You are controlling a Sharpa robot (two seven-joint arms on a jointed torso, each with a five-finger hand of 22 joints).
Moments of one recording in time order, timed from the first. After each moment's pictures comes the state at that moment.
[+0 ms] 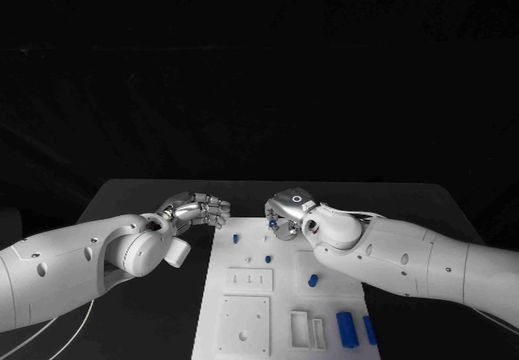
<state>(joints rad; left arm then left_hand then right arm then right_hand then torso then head) 1.34 -0.81 -0.16 1.40 -0.12 -0.20 0.16 1.16 -0.10 0.52 -0.22 0.17 0.73 0.18 0.49 0.34 1.17 0.11 0.16 0.16 0.97 0.08 0.53 0.59 0.05 0.81 -0.01 0.44 1.31 1.29 -0.48 -0.15 1.21 -1.86 -0.40 -0.23 1.13 -0.21 0.81 -0.23 0.08 1.06 0.09 0.39 0.49 1.29 0.03 0.12 0.38 1.32 -0.07 1.15 0.72 0.09 1.48 -0.14 0.99 1.17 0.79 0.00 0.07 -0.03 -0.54</state>
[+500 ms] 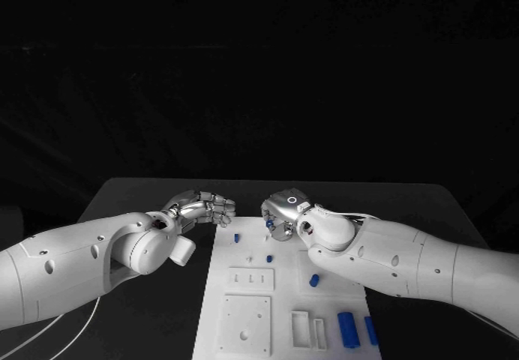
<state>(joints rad) 1.34 -0.79 -0.16 1.39 -0.13 -0.20 0.16 1.16 -0.10 0.52 -0.22 0.17 0.73 0.18 0.49 0.34 1.17 0.11 0.16 0.16 0.97 0.08 0.53 0.59 0.05 0.81 -0.01 0.44 1.31 1.27 -0.44 -0.15 1.17 -1.88 -0.40 -0.24 1.14 -0.21 0.82 -0.23 0.07 1.06 0.09 0.38 0.49 1.29 0.02 0.12 0.38 1.32 -0.07 1.15 0.71 0.09 1.48 -0.14 0.99 1.17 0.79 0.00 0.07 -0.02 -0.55</state>
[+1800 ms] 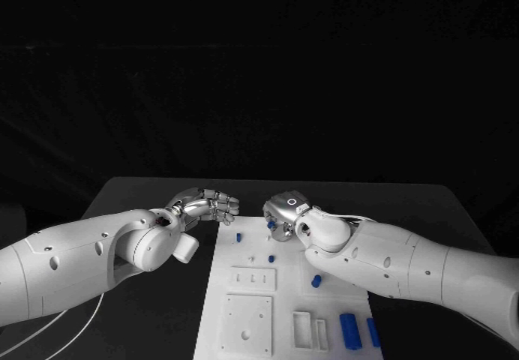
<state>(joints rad) 1.35 -0.79 -0.15 1.40 -0.13 -0.19 0.16 1.15 -0.10 0.52 -0.23 0.17 0.73 0.18 0.49 0.34 1.18 0.11 0.15 0.16 0.97 0.08 0.53 0.59 0.05 0.81 -0.01 0.44 1.31 1.26 -0.40 -0.15 1.09 -1.88 -0.39 -0.26 1.14 -0.21 0.82 -0.23 0.07 1.06 0.09 0.37 0.49 1.30 0.02 0.11 0.38 1.32 -0.07 1.15 0.70 0.09 1.48 -0.14 0.99 1.17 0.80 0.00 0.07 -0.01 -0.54</state>
